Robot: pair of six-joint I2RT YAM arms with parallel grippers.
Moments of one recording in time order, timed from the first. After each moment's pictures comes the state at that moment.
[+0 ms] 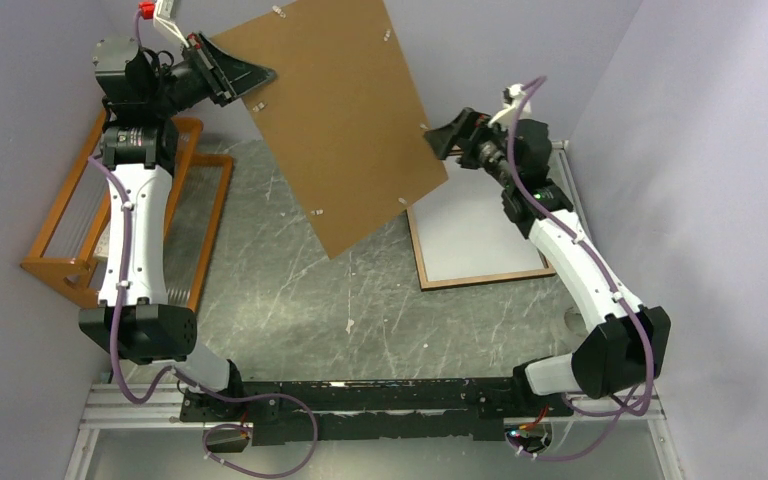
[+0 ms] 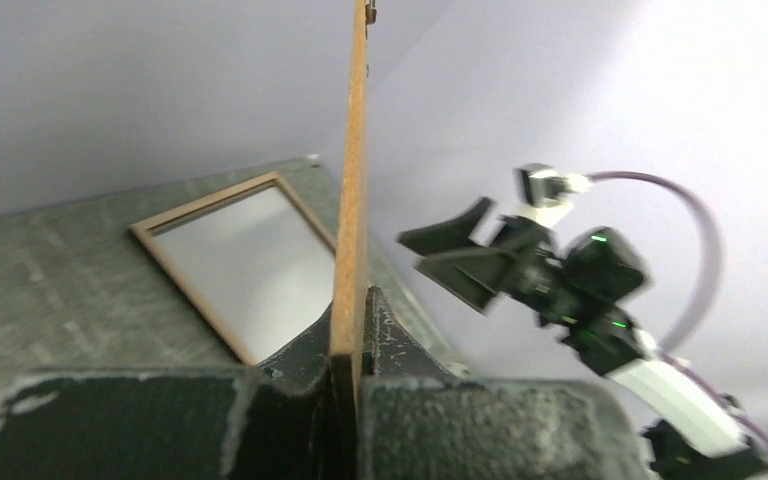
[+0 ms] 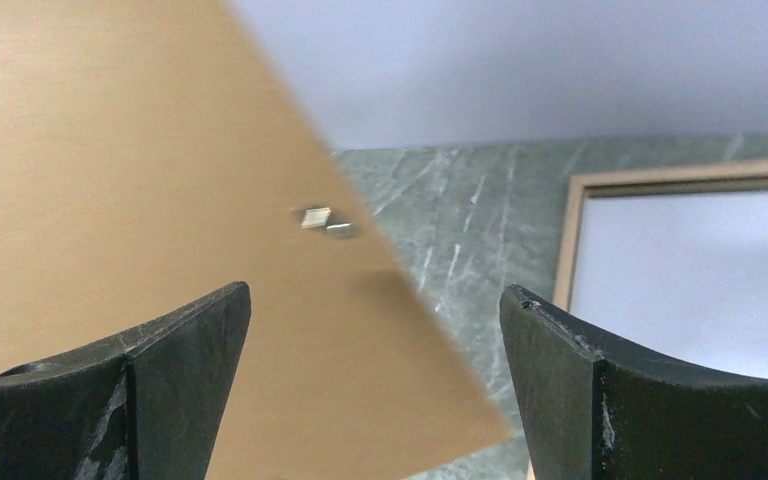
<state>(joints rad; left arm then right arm) 0.07 1.55 1.92 -0.24 0.91 -0.78 0.33 1.37 1.29 0.01 -0.20 0.51</state>
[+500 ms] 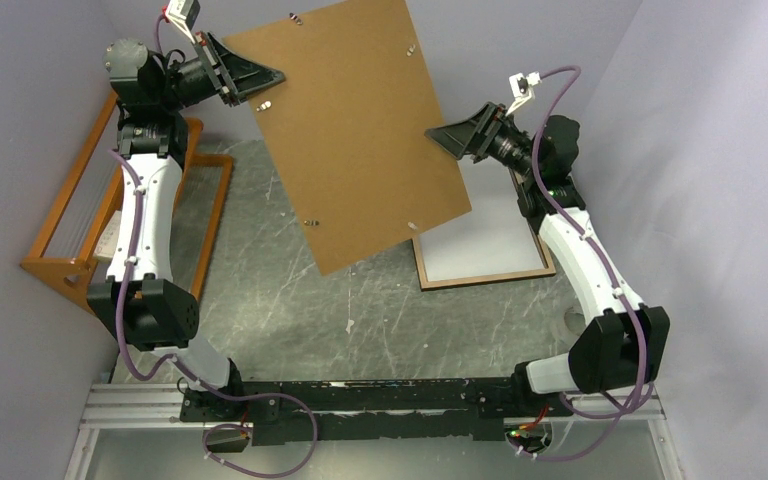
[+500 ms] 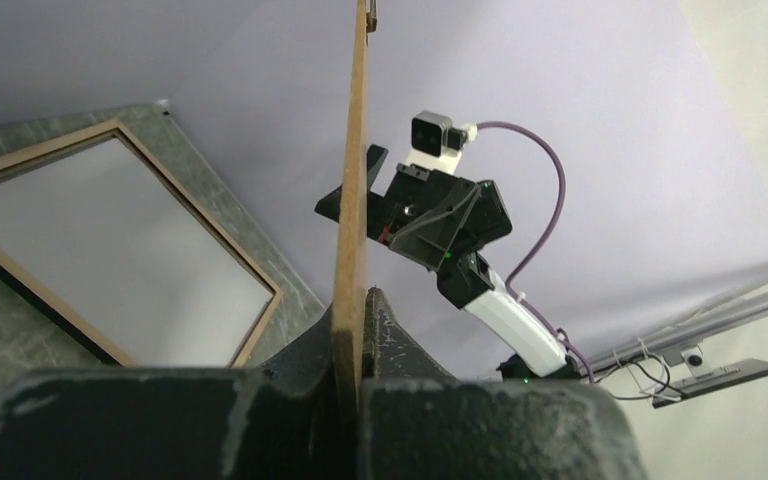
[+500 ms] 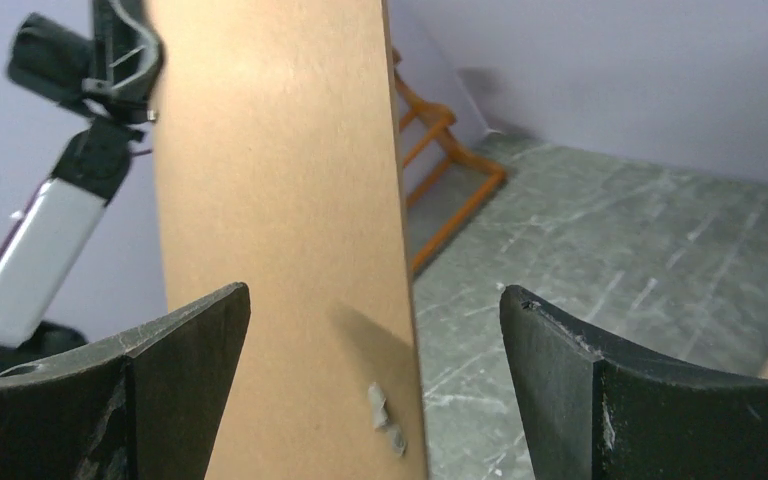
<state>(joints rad) 0.07 1.64 1.87 0.11 1.12 -1.19 0.16 1.37 1.25 0.28 -0.73 0.76</state>
